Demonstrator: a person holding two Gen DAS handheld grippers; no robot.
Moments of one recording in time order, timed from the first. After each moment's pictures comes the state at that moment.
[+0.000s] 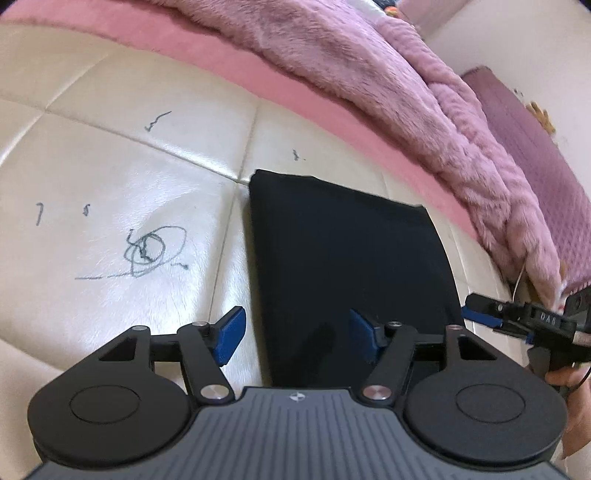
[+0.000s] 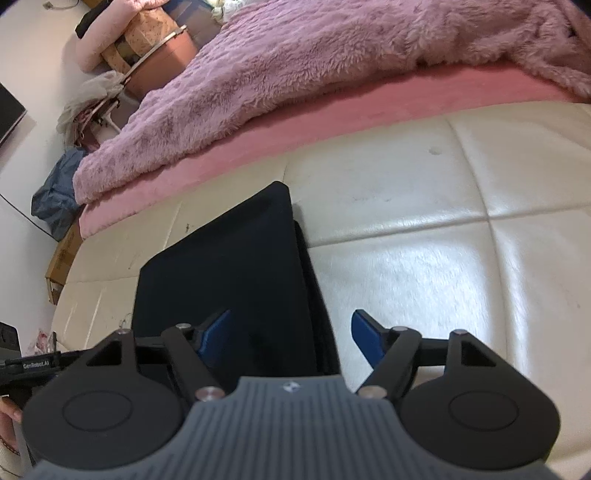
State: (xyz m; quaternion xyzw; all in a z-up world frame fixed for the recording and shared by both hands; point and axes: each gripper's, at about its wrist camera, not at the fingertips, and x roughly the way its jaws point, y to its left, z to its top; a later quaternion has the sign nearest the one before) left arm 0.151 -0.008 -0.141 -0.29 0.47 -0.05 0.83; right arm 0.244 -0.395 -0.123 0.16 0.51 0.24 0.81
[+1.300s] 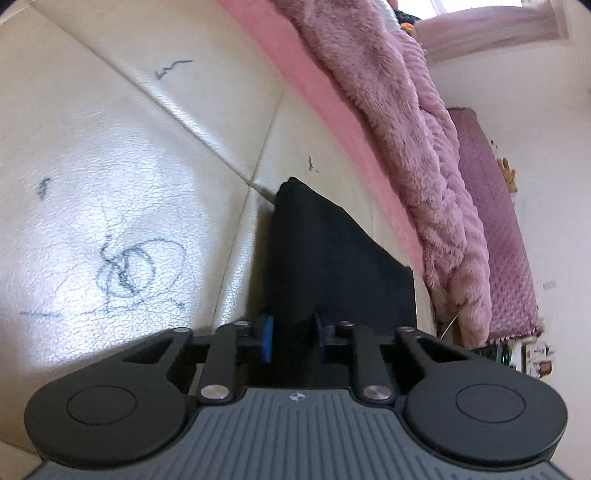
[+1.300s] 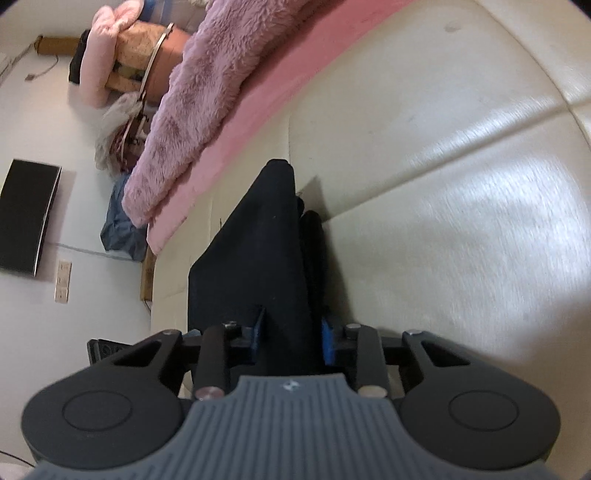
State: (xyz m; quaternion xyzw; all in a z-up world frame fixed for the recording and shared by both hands) left arm 0.186 0.047 -0.189 -0.45 0.46 -0.12 0.76; right arm 0.286 -0.397 -0.193 0.35 0.58 0.30 0.67
